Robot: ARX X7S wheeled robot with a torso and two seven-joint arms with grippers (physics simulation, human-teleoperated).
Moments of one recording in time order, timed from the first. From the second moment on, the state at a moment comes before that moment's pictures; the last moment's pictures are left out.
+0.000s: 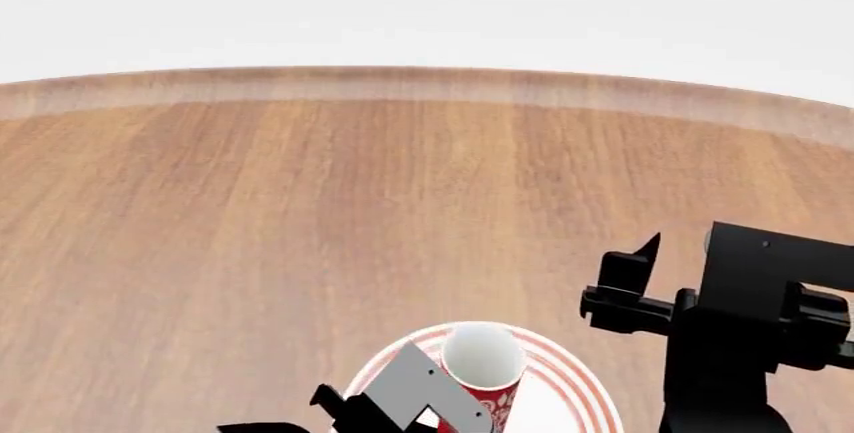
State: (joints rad) left arm -1.02 0.00 1.55 -0.84 -1.15 -0.29 -0.07; right arm 0.56 0.24 0.00 0.07 0.25 0.61 0.26
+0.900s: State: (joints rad) left arm -1.02 0.00 1.54 -0.86 -1.19 -0.38 -0.04; right arm 0.57 0.24 -0.01 0.11 0.26 0.59 0.27
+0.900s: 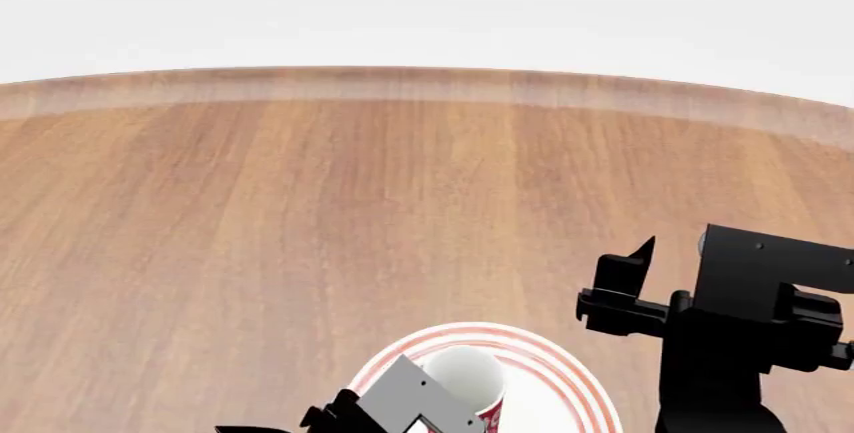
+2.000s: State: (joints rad) left arm -1.04 -0.57 1.45 0.02 -1.29 -0.36 -0.23; right arm 0.58 0.24 -0.05 0.12 0.27 0.59 0.28
